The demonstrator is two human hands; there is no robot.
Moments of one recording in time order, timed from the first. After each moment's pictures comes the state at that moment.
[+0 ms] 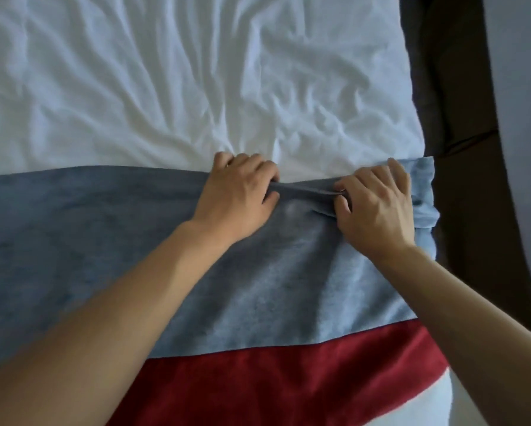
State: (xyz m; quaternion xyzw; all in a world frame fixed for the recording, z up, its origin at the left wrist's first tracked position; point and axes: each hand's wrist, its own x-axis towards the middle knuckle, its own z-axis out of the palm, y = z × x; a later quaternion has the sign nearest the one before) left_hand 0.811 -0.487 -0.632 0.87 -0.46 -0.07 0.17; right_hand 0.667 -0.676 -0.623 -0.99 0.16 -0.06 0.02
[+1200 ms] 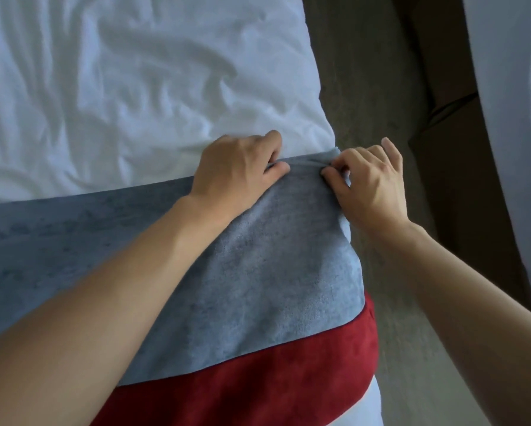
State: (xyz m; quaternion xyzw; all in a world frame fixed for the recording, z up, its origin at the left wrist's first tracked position) left_hand 0.759 -0.692 -0.645 0.87 -0.46 -0.08 0.17; right_hand 0.609 -0.857 -0.681 -0.96 0.25 -0.05 0.14
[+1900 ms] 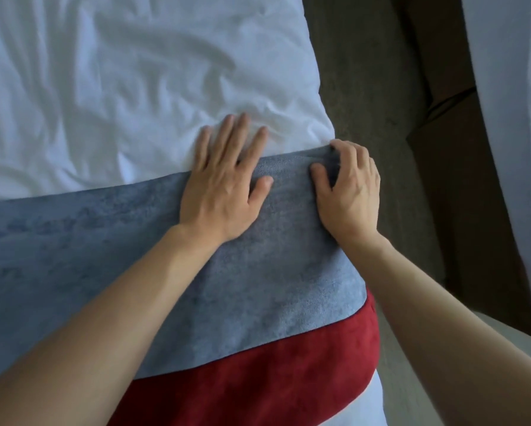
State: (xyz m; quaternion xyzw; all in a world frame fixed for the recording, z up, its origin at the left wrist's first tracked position) left_hand 0.746 -0.654 -0.667 0.88 -0.47 -0.10 0.03; right_hand 0.617 -0.811 -0.675 -0.89 0.37 -0.09 0.25
